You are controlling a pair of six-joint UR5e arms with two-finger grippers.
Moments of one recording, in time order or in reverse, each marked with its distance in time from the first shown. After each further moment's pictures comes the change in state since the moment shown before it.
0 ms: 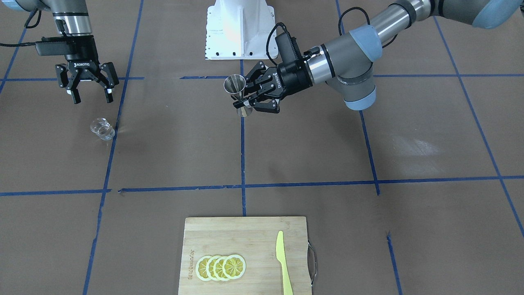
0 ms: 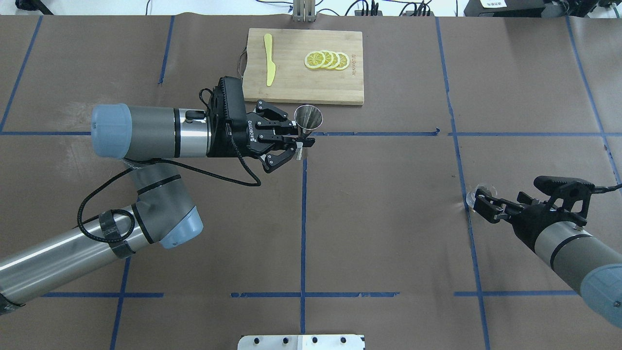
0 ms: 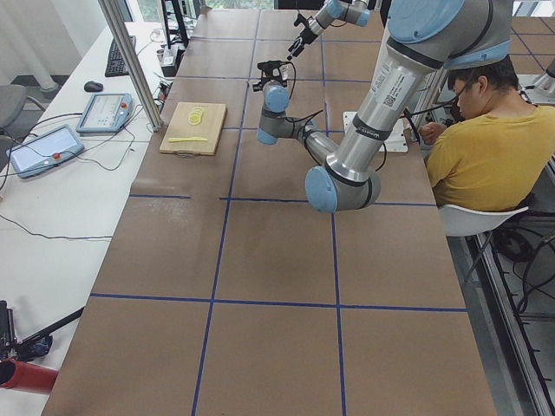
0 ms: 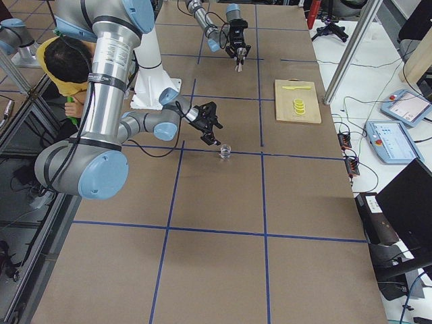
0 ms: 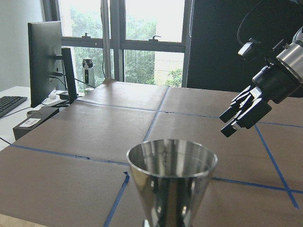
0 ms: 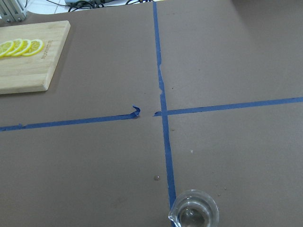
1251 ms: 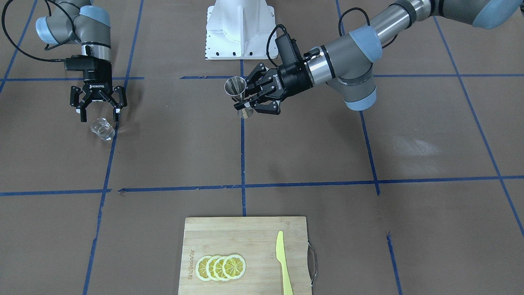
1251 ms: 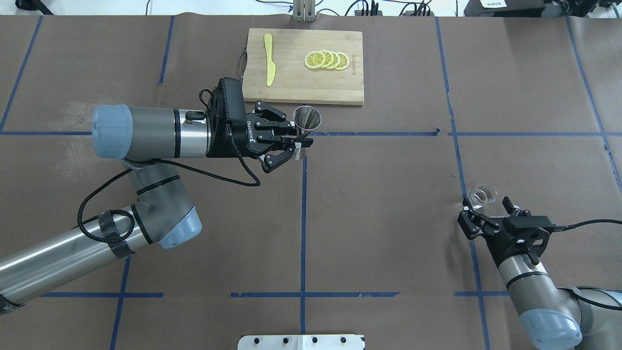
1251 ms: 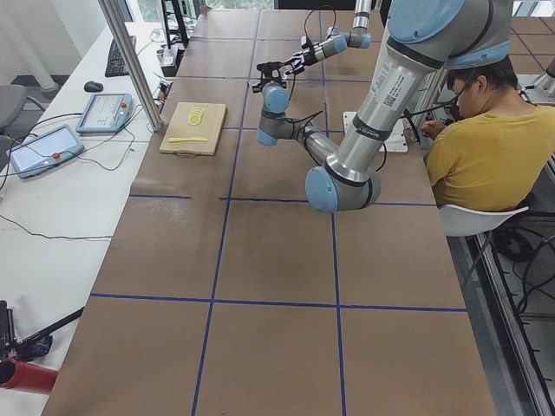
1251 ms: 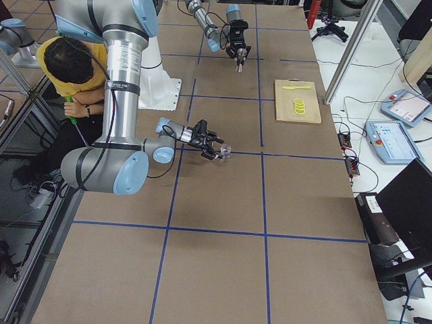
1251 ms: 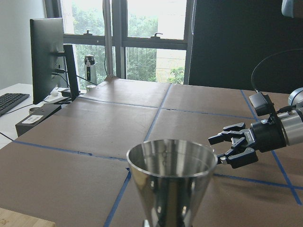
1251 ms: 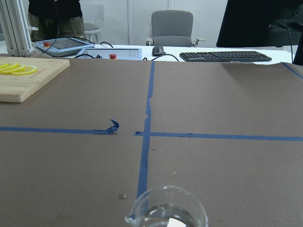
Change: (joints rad) left arm 0.000 0.005 0.004 0.005 0.002 0.003; right arm -0.157 0.140 -0.335 0.106 -0.429 0.018
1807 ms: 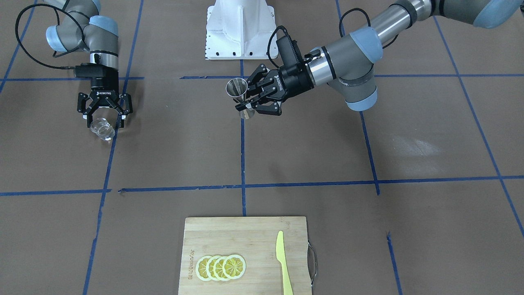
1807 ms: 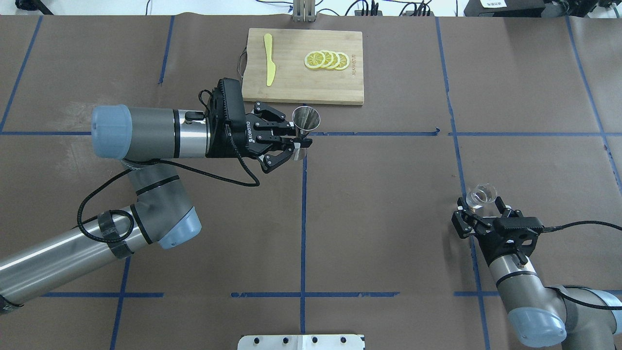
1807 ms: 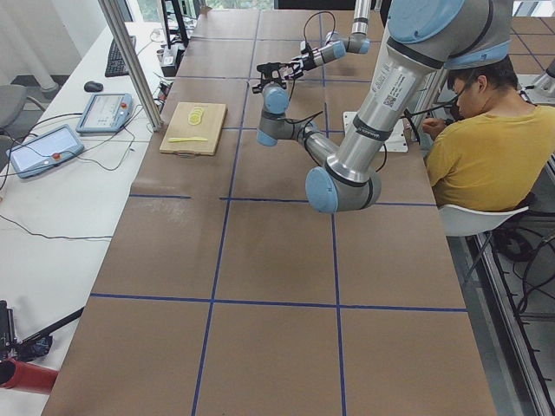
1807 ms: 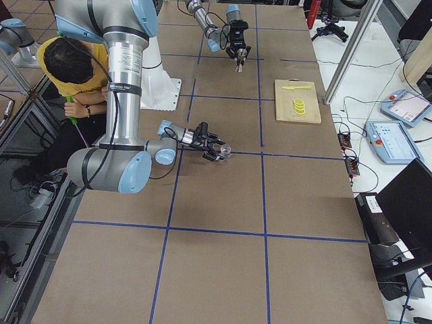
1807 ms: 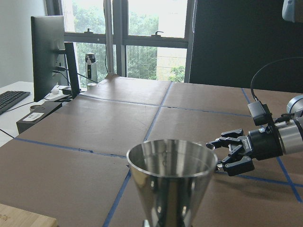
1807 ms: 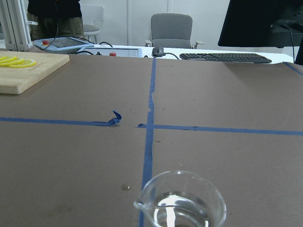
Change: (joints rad) left arm 0.000 0.002 0.001 0.000 0.000 0.000; right arm 0.003 0.038 -0.054 0.003 -0.012 0.000
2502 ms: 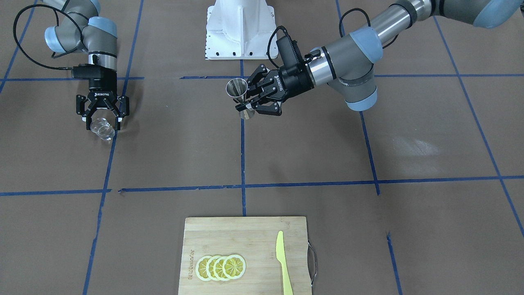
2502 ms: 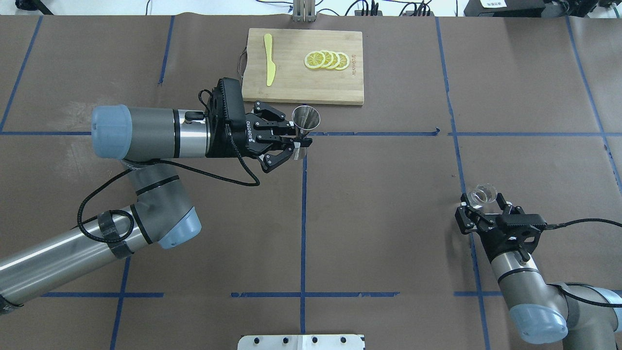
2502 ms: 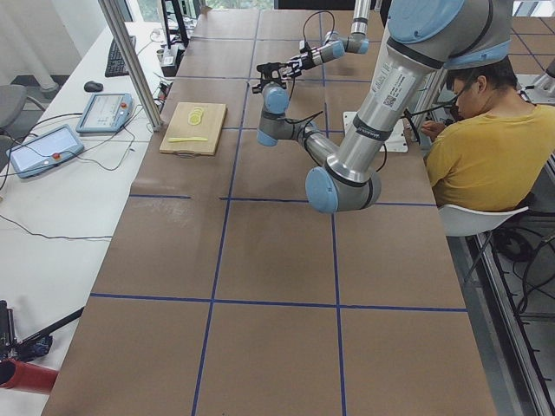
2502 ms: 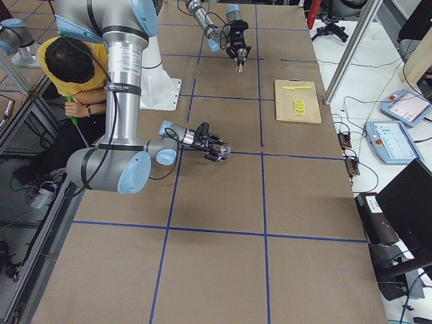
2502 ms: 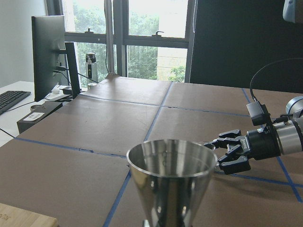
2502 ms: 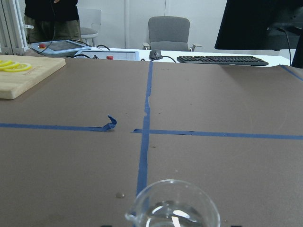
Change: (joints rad) left arm 0.000 0.000 0.000 0.000 0.005 -0.001; right arm 0.015 -0.003 -0.001 0.004 -0.002 0.000
